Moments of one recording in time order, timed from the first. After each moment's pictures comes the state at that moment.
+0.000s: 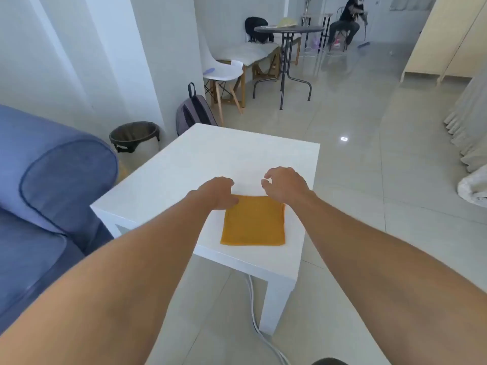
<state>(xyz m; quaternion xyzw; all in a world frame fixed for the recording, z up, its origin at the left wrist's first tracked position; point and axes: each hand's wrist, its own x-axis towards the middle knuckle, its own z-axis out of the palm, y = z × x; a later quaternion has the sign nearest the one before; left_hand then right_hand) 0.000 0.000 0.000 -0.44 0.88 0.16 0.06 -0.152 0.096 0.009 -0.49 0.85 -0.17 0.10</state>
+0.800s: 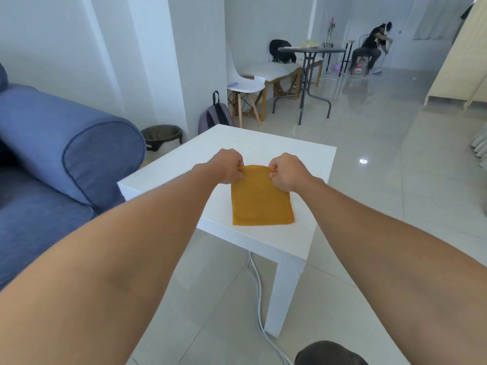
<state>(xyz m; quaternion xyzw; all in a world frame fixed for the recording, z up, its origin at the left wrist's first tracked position) 0.030 0.024 0.031 -0.42 0.90 0.10 -0.06 -0.122 0.105 0.013 -0.57 0.80 -0.19 0.09</state>
